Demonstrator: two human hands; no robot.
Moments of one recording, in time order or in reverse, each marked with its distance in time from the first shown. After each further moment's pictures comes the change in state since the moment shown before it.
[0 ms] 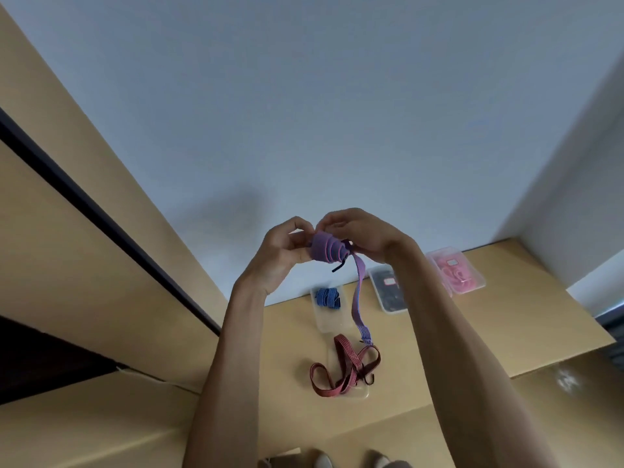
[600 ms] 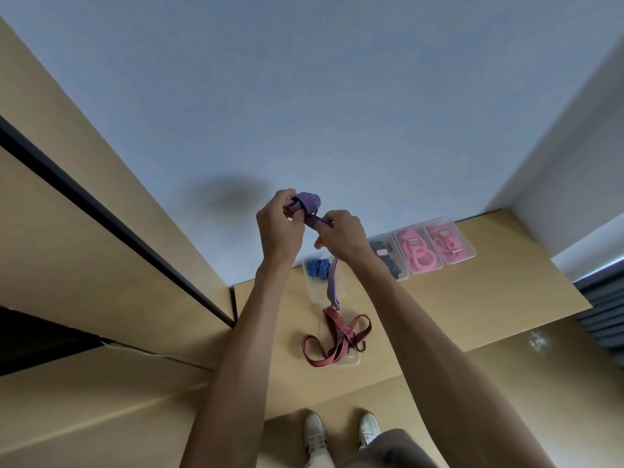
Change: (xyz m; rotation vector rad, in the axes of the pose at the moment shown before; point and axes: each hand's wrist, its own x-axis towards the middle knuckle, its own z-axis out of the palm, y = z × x) left_hand 0.029 -0.058 0.016 0.581 0.703 0.173; right_hand 0.024 0.064 0.058 -0.392 0.496 0.198
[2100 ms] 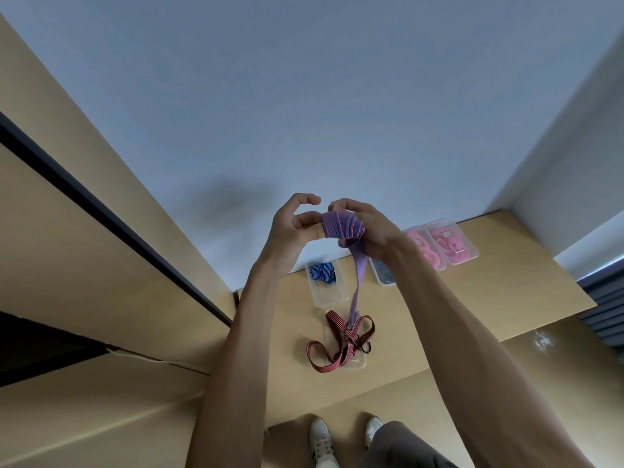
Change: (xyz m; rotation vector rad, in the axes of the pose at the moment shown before) left_hand -0.004 0.006 -0.027 -0.566 -0.585 -0.227; right_hand 0.008 0.016 -0.038 0.867 -0.389 -0.082
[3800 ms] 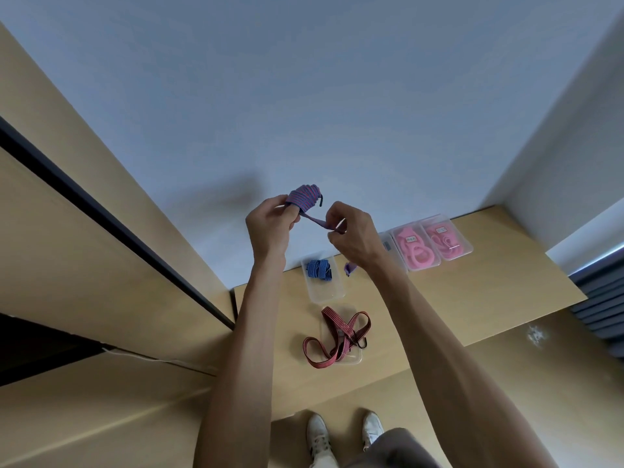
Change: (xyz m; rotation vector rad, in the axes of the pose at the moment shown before) left_hand 0.008 -0.001 0.006 -0.019 0.602 -0.023; right_hand -0.017 0.020 0.018 -0.916 0.362 -0.302
